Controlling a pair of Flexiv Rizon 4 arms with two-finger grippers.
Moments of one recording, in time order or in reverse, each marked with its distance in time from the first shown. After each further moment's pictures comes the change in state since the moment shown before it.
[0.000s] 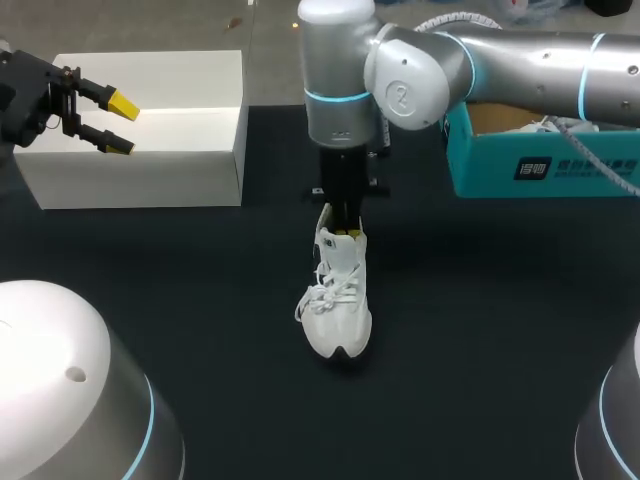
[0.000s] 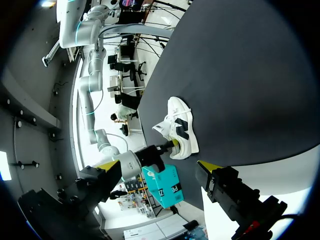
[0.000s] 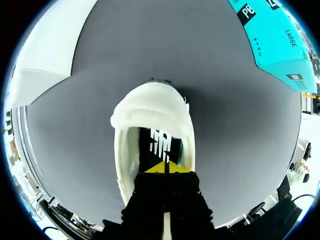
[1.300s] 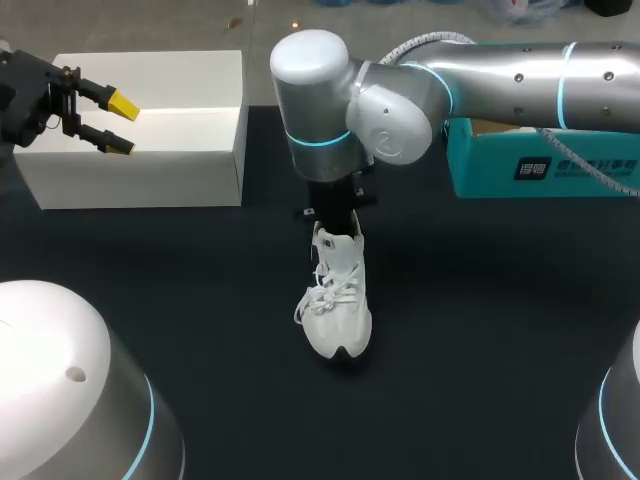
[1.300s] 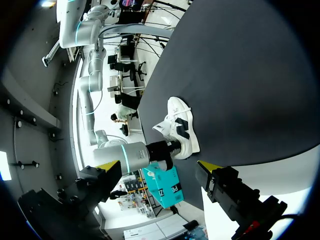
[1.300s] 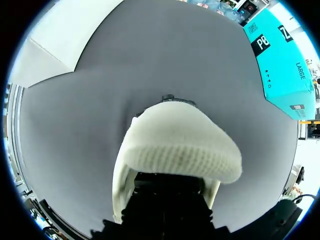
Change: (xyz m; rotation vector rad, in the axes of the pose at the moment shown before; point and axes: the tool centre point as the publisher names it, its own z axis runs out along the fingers) left arm 0.000 0.000 0.000 0.000 0.000 0.000; right arm 0.009 0.029 0.031 -0.203 -0.065 -0.122
